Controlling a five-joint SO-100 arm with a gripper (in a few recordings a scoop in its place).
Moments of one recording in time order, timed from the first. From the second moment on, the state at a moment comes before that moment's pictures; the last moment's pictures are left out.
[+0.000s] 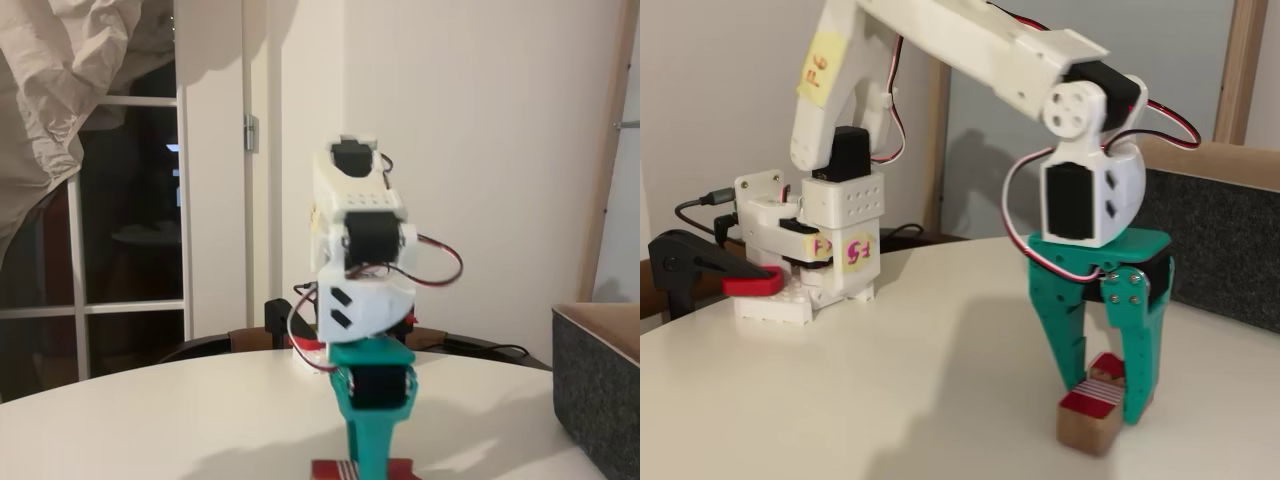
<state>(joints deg) 5.9 75.5 94.7 62.8 92.5</state>
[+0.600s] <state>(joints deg) 12.6 105.2 94.8 59.0 91.4</state>
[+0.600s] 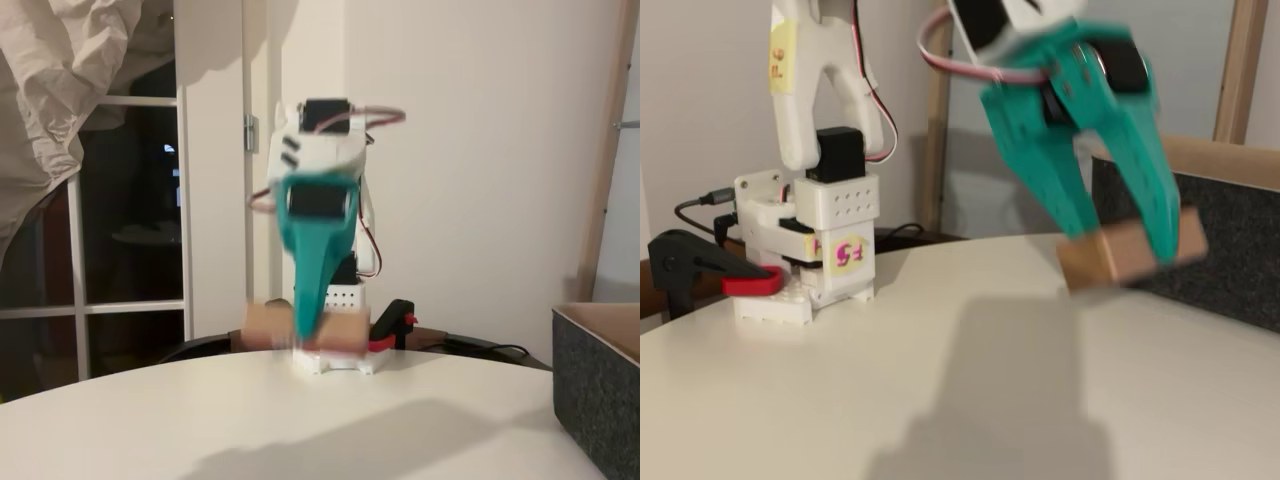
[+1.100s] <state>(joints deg) -9.2 116.9 92.3 49.3 84.5</state>
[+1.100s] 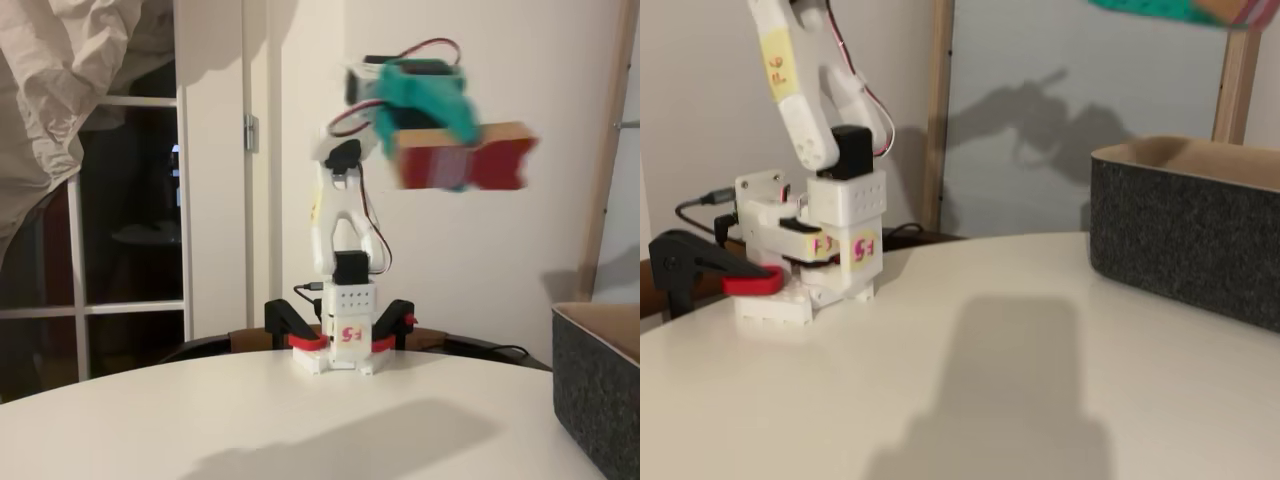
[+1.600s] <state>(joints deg) -41.0 107.1 91.5 46.7 73.6</state>
